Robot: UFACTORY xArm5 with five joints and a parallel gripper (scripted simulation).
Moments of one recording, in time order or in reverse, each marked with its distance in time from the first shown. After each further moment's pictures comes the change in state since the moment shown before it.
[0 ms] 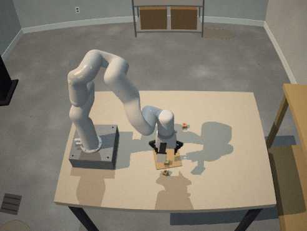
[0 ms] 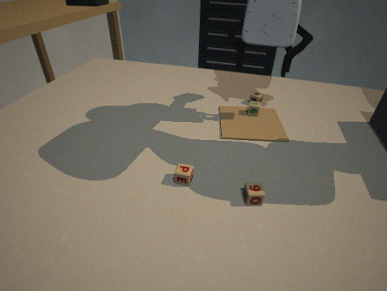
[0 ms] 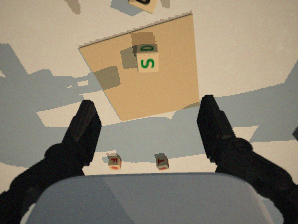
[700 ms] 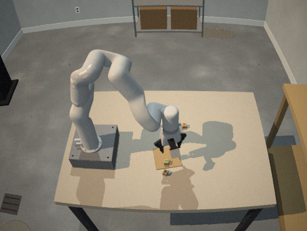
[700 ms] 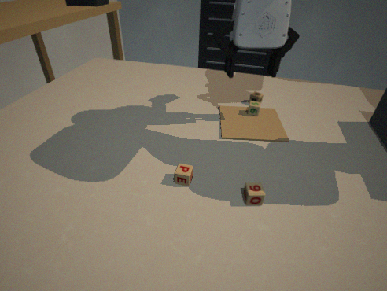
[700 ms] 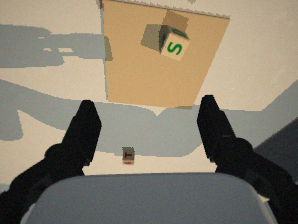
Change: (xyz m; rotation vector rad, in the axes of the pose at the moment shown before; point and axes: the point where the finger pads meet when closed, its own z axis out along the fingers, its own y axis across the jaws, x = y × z) arm -0.027 -0.021 0.000 0.002 0.001 -0.404
